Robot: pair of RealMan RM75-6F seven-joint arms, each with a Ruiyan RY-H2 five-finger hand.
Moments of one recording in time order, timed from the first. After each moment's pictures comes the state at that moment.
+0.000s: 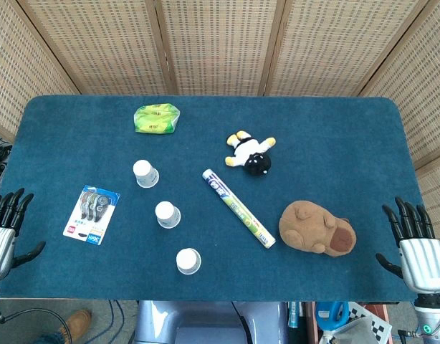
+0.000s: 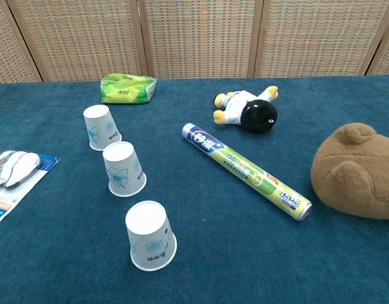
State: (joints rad) left arm -0.09 -1.16 -0.04 -1.57 1.56 1.55 0.09; right arm 0.06 -1.17 0.07 -1.55 -1.59 1.60 -0.12
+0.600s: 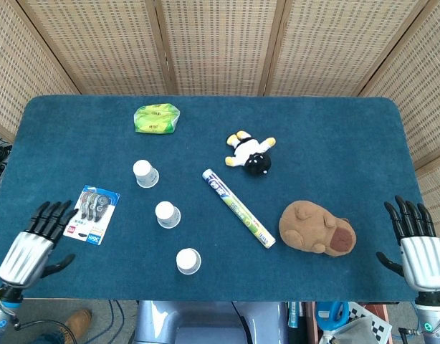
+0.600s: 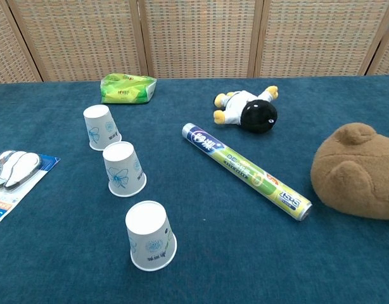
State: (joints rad) left arm -0.17 -1.15 0.04 -1.58 1.86 1.50 0.09; right arm 0.07 -1.16 0.08 -1.56 -1.58 1.59 -0.11
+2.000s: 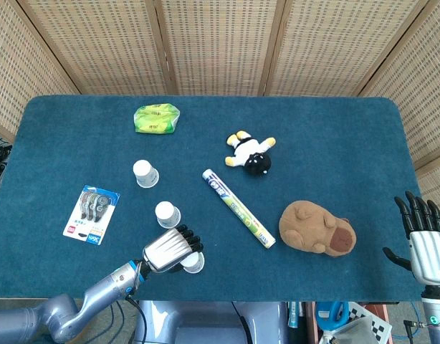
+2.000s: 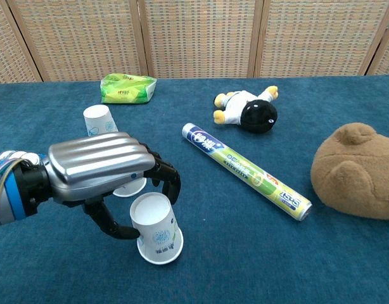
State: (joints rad) left arm -0.63 -1.51 -0.06 -1.66 1.67 0.88 0.40; right arm 0.08 -1.15 0.11 -1.54 -1.52 1.55 -0.07
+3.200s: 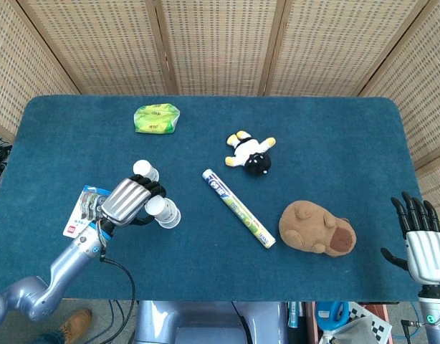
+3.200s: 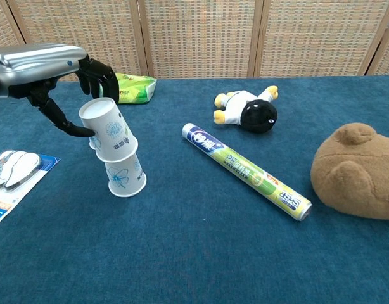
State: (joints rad) left arm -0.67 -1.29 -0.17 -1.70 1.40 0.97 0.29; right arm 0.08 -1.16 0.10 -1.55 -1.50 1.54 -0.08
